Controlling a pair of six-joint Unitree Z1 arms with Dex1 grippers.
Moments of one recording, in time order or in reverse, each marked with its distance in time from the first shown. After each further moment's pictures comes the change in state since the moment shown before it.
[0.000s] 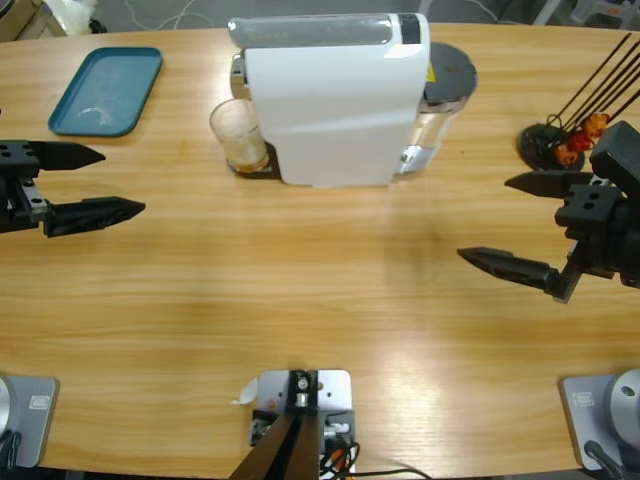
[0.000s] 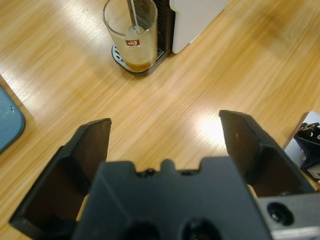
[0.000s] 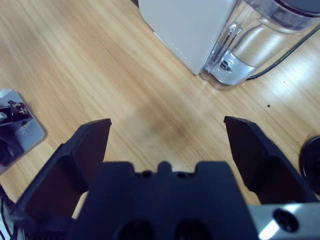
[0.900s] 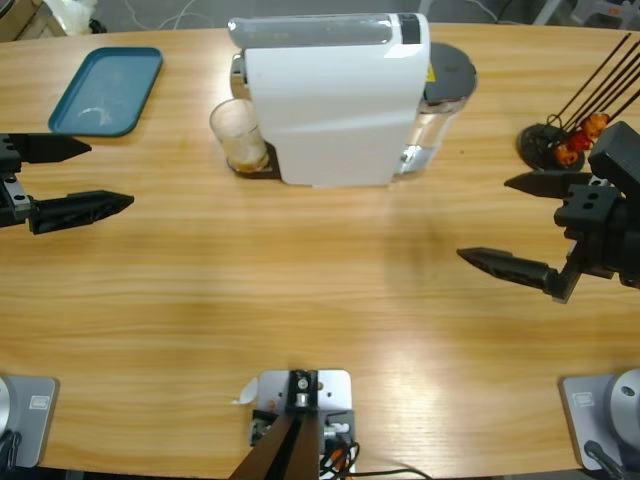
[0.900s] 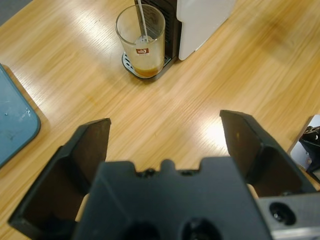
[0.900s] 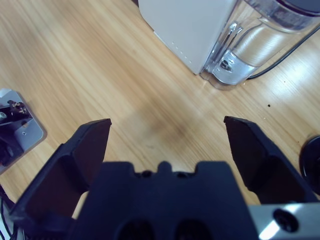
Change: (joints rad) arm 0 0.000 -0.042 0.009 -0.009 0.028 0.011; arm 1 0.000 0.002 0.000 0.000 0.000 0.000
